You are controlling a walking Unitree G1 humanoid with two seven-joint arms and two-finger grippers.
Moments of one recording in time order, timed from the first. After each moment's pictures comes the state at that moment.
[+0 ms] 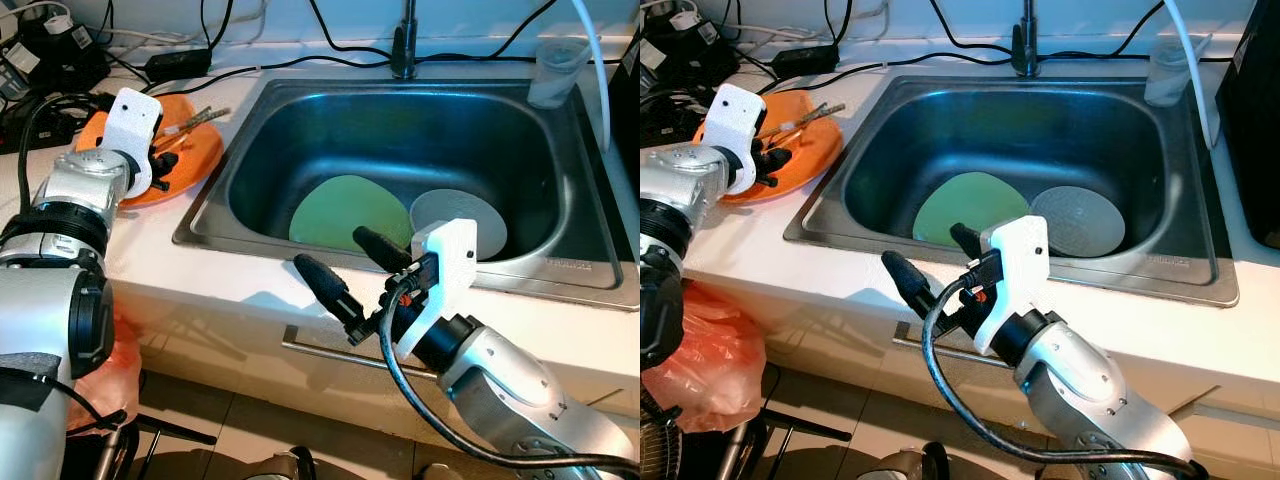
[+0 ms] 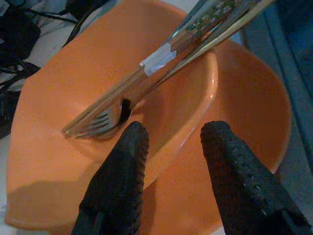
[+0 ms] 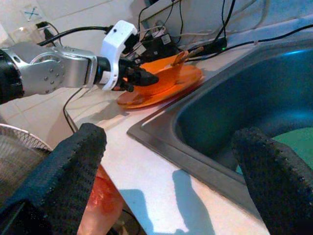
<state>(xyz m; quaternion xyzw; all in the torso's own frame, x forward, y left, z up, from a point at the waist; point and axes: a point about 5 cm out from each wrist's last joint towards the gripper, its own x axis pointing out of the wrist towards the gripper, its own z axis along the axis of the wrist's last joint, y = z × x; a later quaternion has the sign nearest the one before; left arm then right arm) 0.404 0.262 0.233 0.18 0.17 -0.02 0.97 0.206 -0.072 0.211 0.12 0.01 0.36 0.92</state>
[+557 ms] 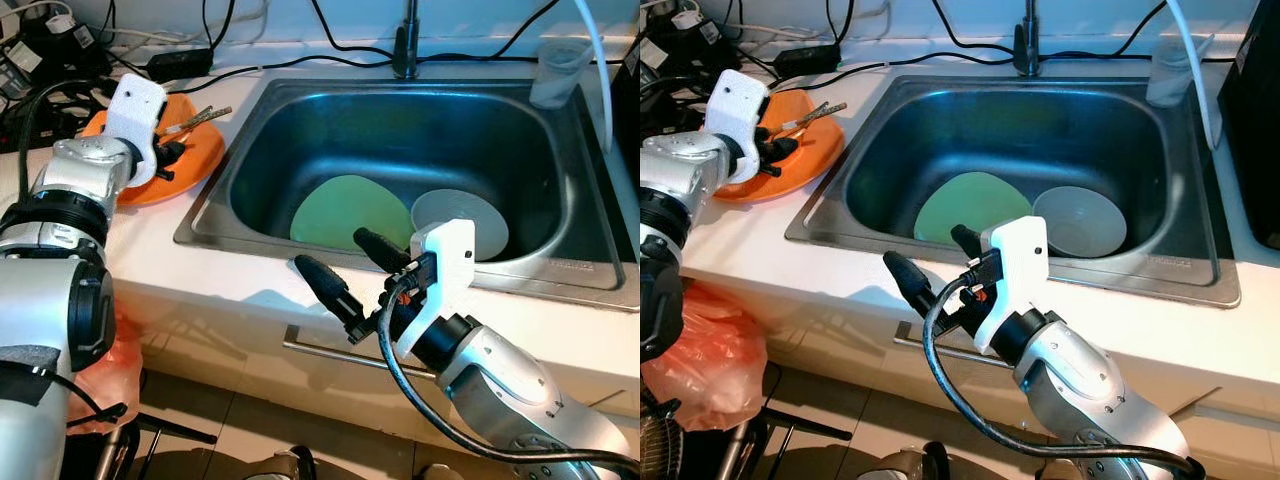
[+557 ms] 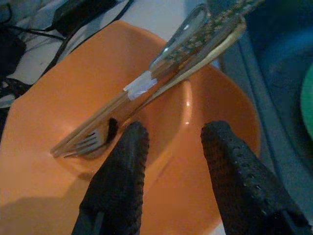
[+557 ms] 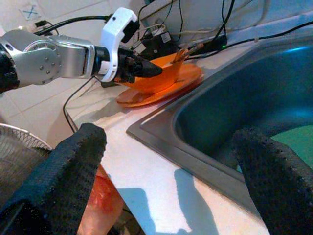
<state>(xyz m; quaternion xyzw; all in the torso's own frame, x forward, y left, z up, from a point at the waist) 0.408 0.251 0.245 0.18 0.16 -0.06 0.97 0.209 -0.072 0.208 0.12 0.01 0.36 0.93</state>
